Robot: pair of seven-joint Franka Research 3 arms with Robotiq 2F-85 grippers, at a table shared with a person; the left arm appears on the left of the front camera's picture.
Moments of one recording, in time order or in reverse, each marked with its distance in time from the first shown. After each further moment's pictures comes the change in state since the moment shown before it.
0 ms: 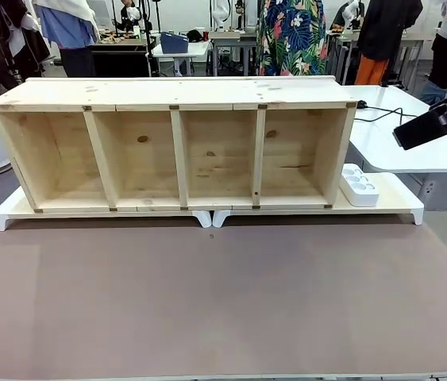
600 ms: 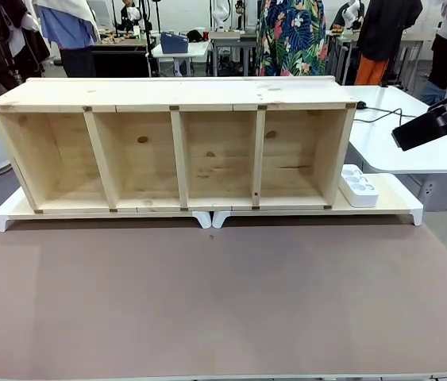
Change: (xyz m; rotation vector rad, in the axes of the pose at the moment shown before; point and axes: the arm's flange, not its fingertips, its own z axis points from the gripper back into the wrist) left arm 0.001 -0.002 0.000 0.004 -0.001 -0.006; right arm 0.000 0.001 0.000 -0.002 0.000 0.003
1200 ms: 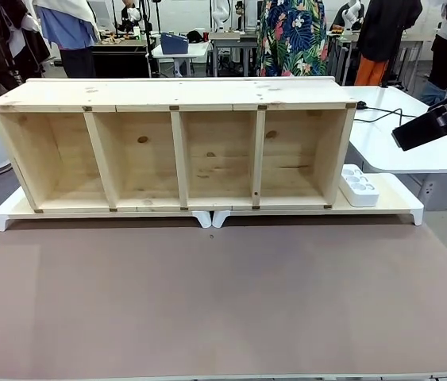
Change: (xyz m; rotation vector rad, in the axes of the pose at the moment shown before) left arm 0.000 0.000 0.000 0.000 0.000 0.000; right arm 0.000 0.000 0.000 0.000 0.000 0.000
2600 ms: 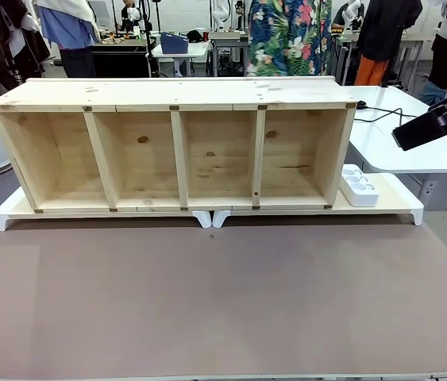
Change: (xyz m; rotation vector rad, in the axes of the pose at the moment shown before) left arm 0.000 0.000 0.000 0.000 0.000 0.000; right arm 0.000 0.000 0.000 0.000 0.000 0.000
